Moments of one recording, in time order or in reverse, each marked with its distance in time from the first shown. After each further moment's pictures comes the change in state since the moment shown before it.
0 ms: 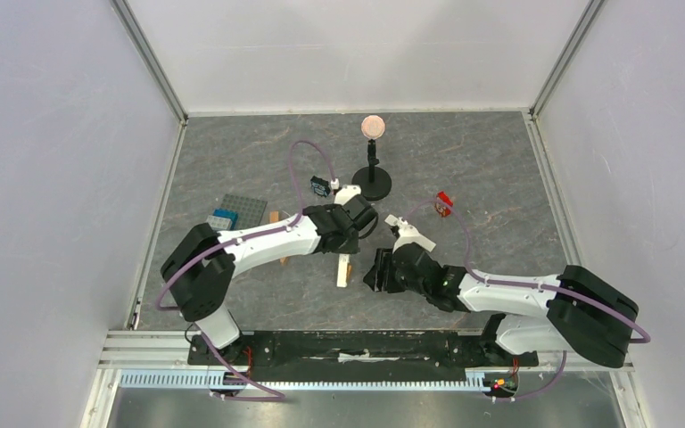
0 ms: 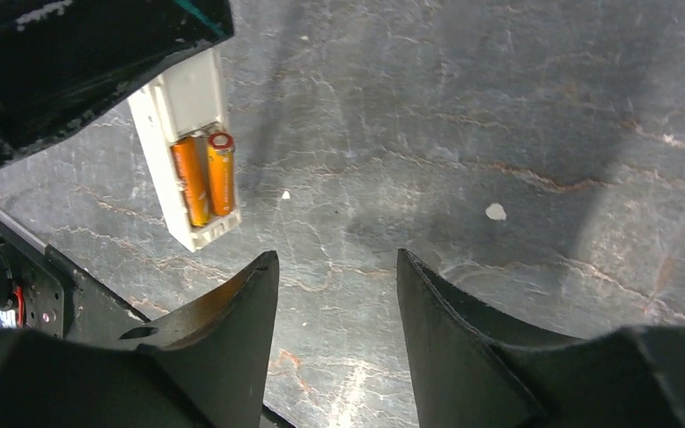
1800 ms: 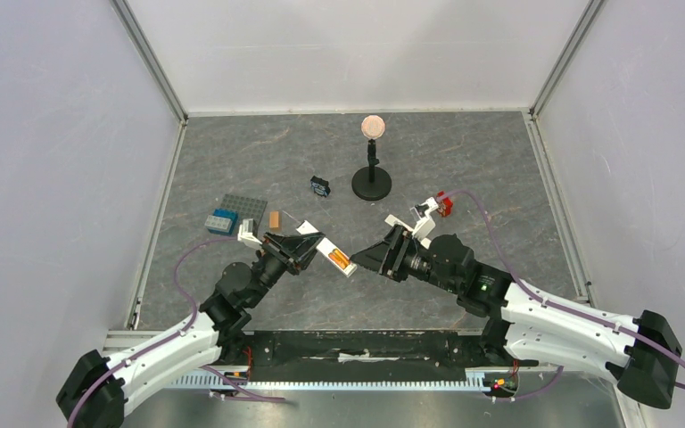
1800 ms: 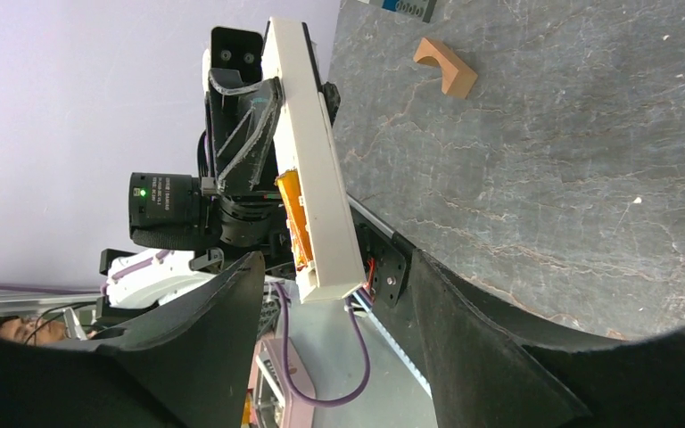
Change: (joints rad) left arm 0.147 -1.053 -1.053 1.190 0.221 -0.785; right arm 0.015 -0.394 0.087 -0.028 -0.158 0.368
